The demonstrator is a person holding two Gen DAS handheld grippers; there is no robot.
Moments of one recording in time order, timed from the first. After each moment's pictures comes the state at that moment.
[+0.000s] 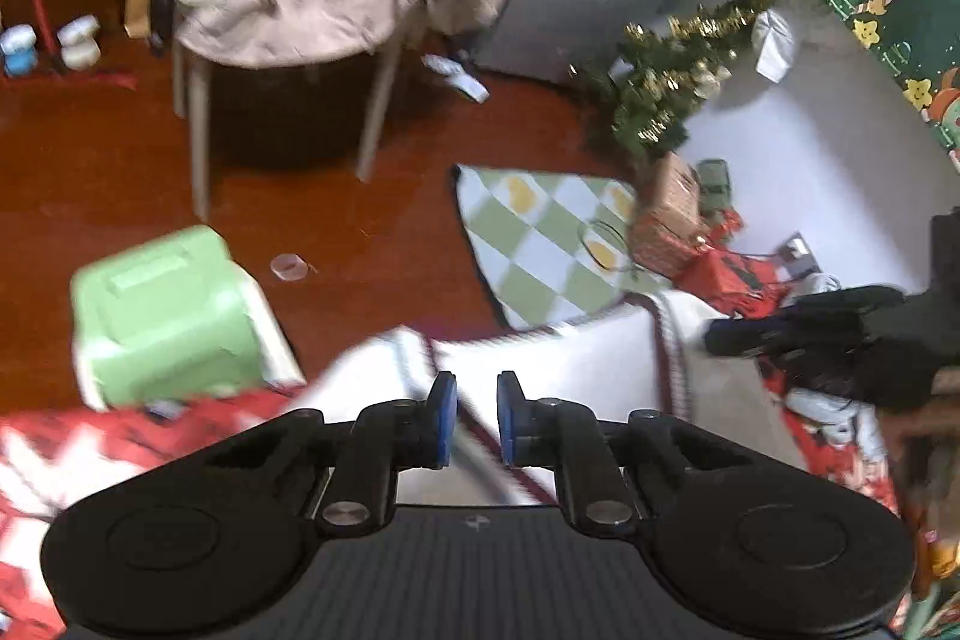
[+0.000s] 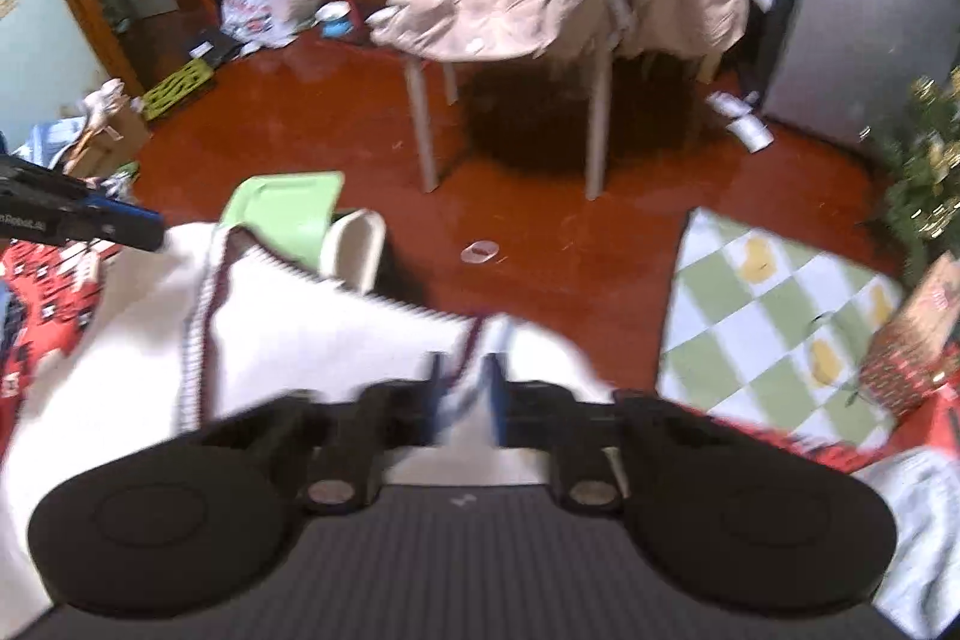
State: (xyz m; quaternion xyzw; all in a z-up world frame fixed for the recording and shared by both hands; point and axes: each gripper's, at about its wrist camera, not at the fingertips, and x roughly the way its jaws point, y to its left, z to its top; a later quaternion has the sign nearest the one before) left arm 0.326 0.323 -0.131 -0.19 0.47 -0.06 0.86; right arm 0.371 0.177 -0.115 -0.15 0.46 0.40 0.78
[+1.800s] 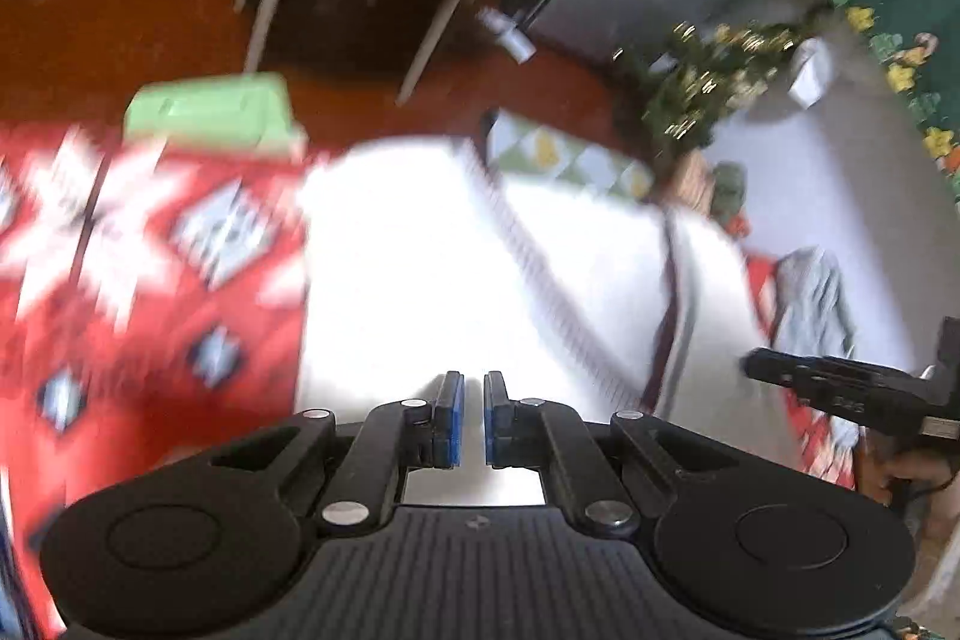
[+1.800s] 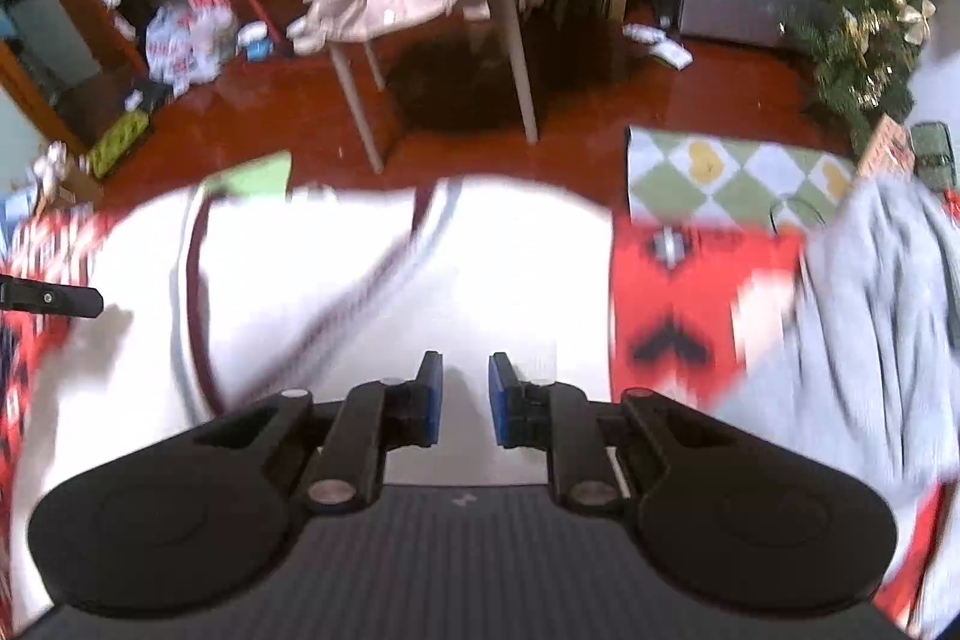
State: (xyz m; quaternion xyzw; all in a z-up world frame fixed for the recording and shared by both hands) left arm 0.219 0.341 -0.164 -0.29 0.50 -0.02 0.82; right arm 0.317 0.093 -0.137 -0.09 0.50 0.31 0.80
